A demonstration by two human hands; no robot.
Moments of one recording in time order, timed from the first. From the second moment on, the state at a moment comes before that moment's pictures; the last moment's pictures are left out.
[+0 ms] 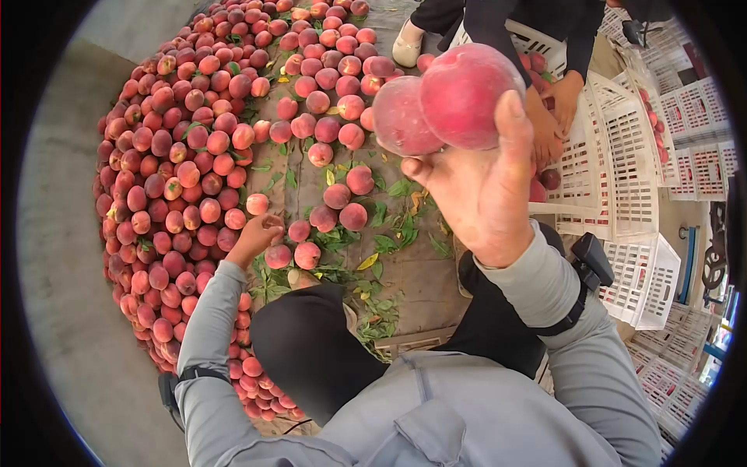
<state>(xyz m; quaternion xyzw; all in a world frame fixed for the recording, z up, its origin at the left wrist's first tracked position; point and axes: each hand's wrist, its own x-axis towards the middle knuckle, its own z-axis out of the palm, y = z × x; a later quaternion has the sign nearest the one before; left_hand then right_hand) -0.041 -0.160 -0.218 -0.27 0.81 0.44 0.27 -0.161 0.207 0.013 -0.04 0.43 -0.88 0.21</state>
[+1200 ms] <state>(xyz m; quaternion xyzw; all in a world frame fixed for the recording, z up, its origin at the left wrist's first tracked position) -0.220 -0.066 -0.340 -0.04 0.95 0.30 0.11 -0.193 0.215 -0.008 0.01 0.54 -0.81 0.21</state>
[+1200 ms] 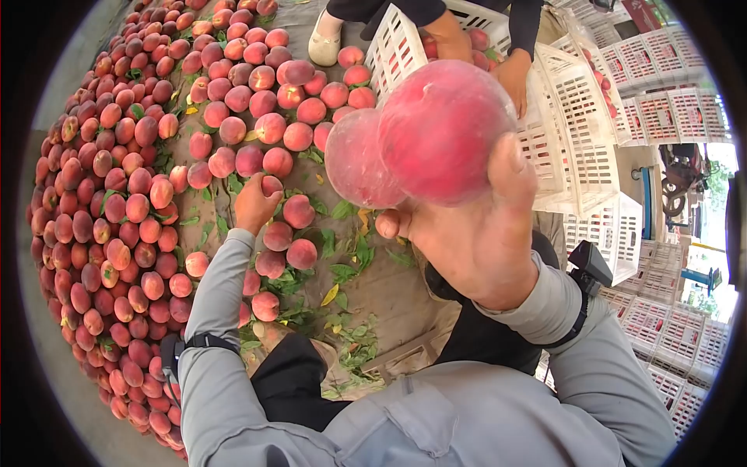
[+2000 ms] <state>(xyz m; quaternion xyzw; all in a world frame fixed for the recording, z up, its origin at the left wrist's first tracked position) -0.289 -0.053 -0.415 0.03 0.96 0.06 0.28 -0.193 0.218 -0.018 0.01 0.49 -0.83 0.27</state>
